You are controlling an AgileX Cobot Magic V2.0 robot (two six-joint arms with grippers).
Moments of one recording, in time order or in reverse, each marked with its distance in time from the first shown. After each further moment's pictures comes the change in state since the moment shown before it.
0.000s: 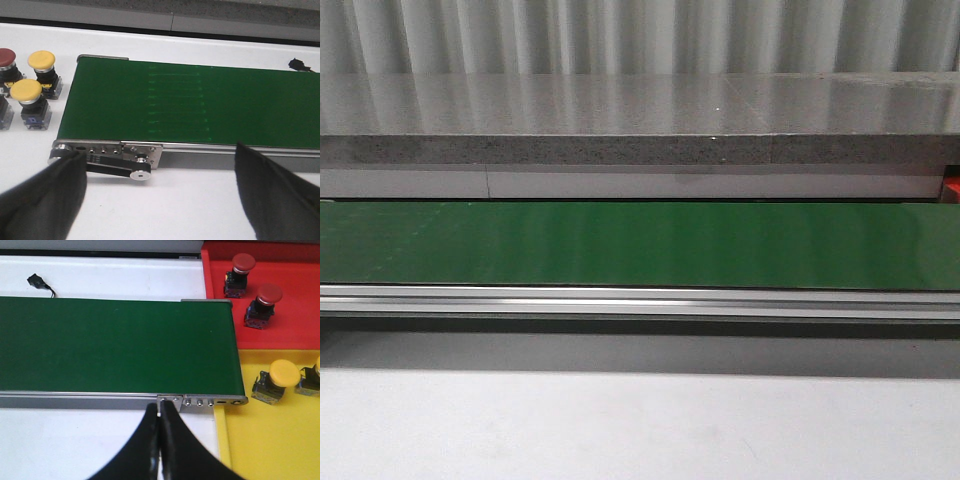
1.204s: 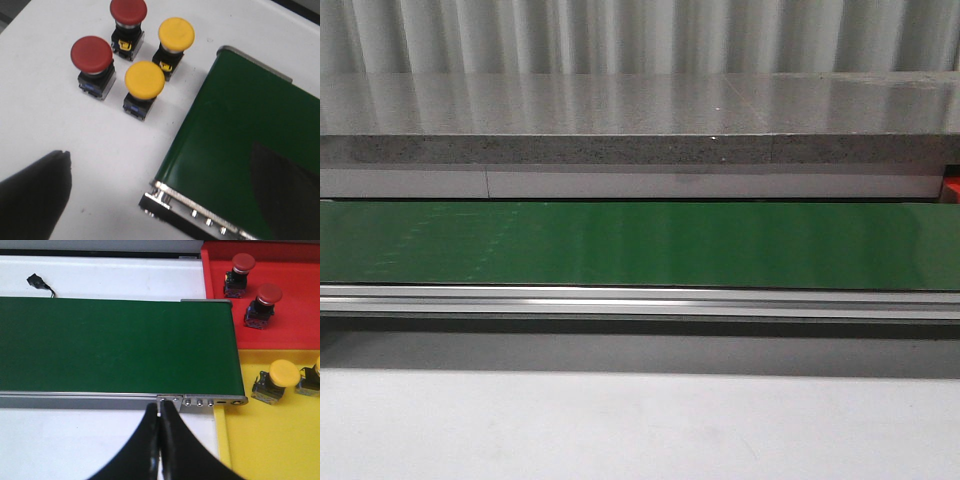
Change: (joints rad) left arm 0.280 0.762 -0.289 0.170 -0.139 -0.285; right arm 0.000 0.000 0.000 0.000 0.000 0.000
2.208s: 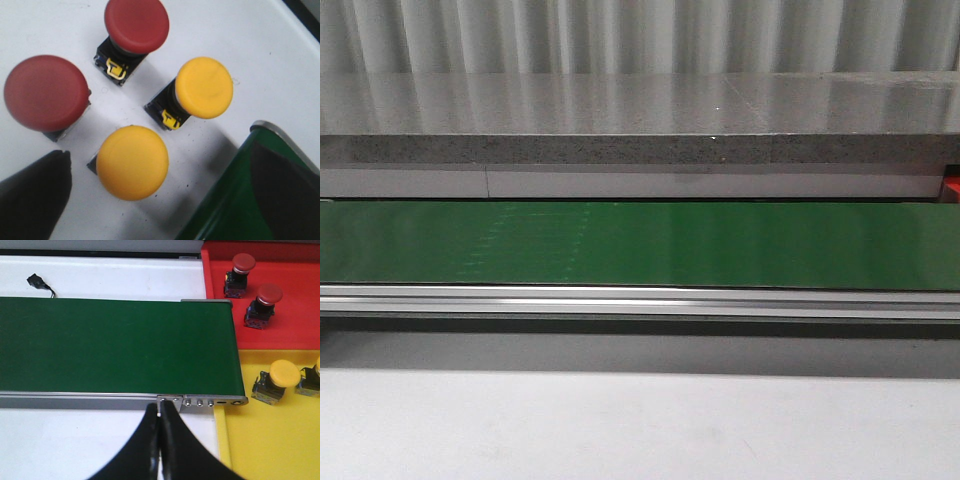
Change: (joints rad) left arm 0.058 0.448 -0.167 -0.266 -0.189 0.000; right arm 0.000 0.000 0.000 0.000 0.000 0.000
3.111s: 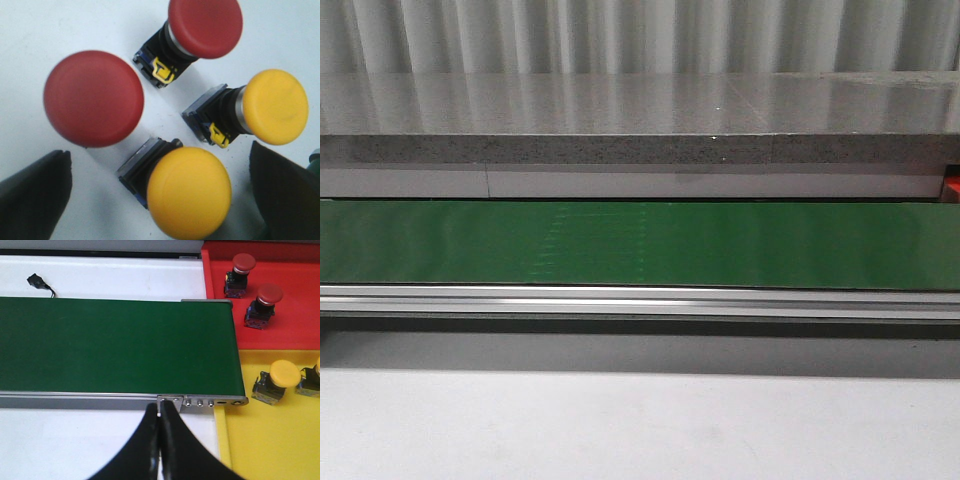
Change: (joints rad) left arm 0.053 0.086 -0.003 -0.042 -0.027 0.000; right arm 0.000 0.000 0.000 0.000 0.000 0.000
